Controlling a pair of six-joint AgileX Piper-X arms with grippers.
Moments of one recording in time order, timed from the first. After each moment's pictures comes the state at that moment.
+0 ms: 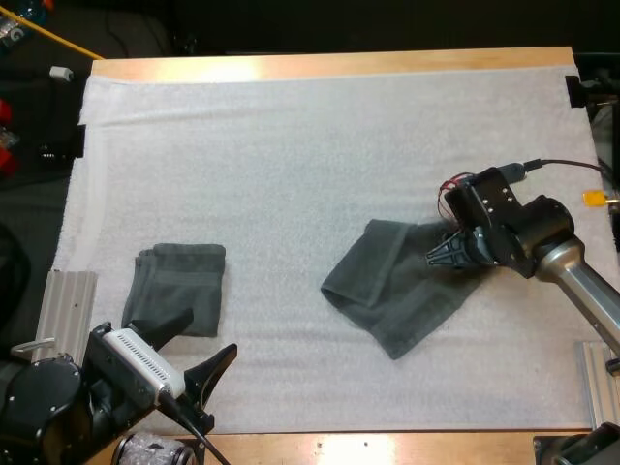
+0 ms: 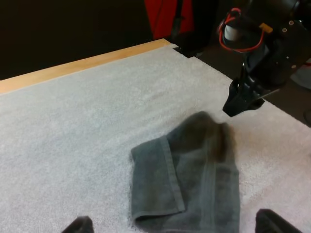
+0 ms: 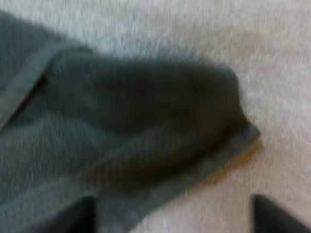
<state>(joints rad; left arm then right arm) -0.21 0.35 -0.93 1.15 0.49 -1.71 0.52 1.37 -1.10 1.09 0.26 -1.66</state>
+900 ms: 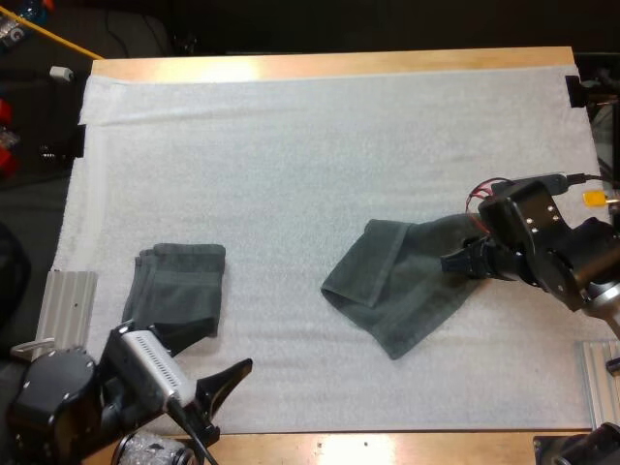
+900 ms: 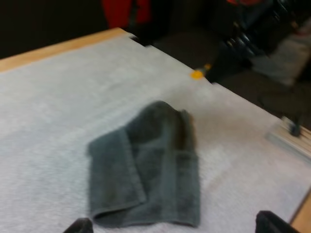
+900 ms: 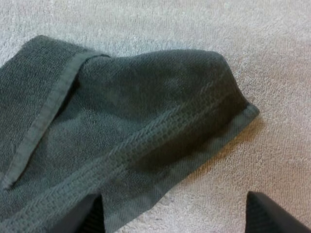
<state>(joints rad) -0.28 0.38 -0.90 1.15 0.59 -1.67 0.52 1.18 -1.10 1.16 0.20 -1.55</state>
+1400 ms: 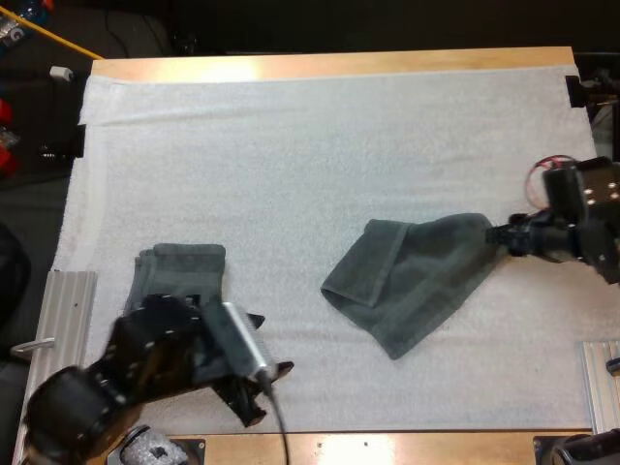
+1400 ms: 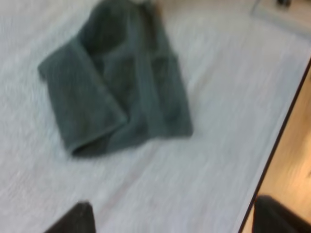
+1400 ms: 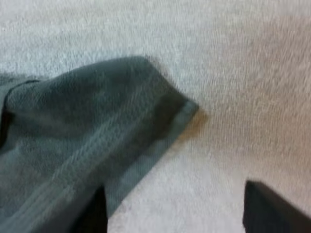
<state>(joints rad) -0.69 0.67 -0.90 1.15 0.30 -1.60 0.22 1.18 -1.09 1.14 0.07 -1.62</state>
